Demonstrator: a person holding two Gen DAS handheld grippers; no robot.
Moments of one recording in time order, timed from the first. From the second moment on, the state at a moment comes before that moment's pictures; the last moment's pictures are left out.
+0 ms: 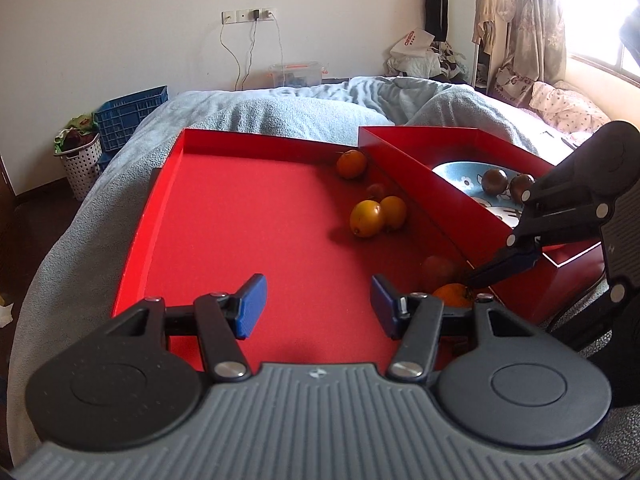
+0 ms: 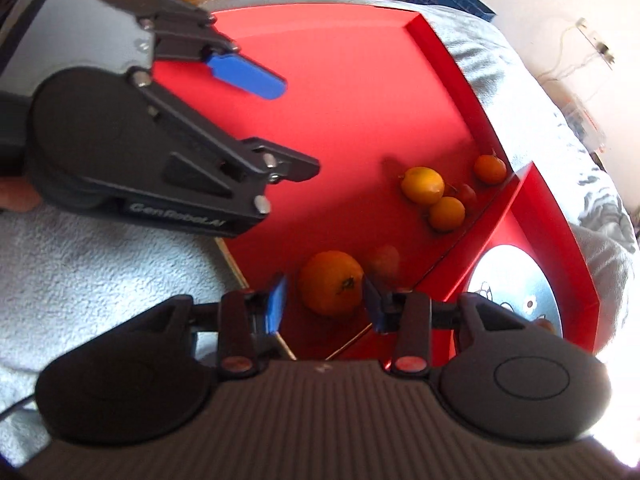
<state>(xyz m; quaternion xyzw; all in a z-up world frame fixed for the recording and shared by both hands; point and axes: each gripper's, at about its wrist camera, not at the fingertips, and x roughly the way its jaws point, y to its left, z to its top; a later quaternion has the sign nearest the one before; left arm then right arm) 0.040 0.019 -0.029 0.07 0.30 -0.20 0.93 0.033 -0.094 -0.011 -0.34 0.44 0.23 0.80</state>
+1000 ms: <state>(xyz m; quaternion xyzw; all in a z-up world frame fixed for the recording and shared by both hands) 0.044 -0.050 -0.024 0.31 0.27 -0.39 0.83 -0.026 -0.209 0.043 -0.06 0.23 0.12 0.96</state>
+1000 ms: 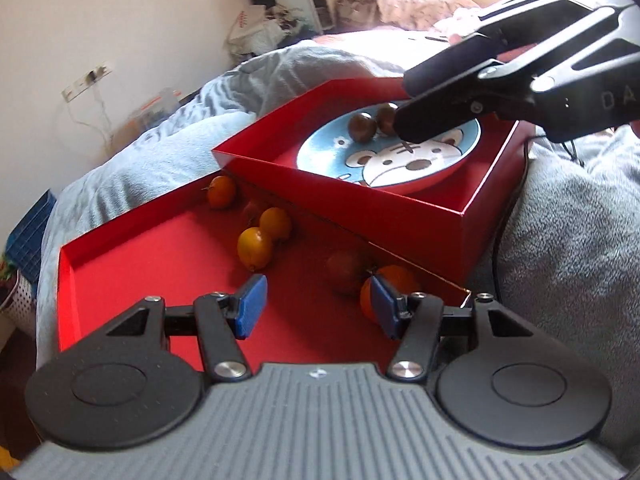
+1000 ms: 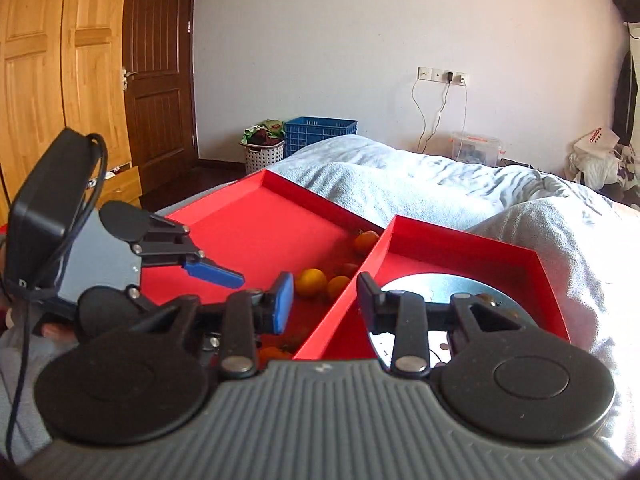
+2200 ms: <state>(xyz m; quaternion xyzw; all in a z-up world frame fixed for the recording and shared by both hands) 0.055 -0.013 -0.024 0.36 0.25 -0.45 0.78 0.032 -0.151 0.029 -0.26 0.36 0.28 0.85</state>
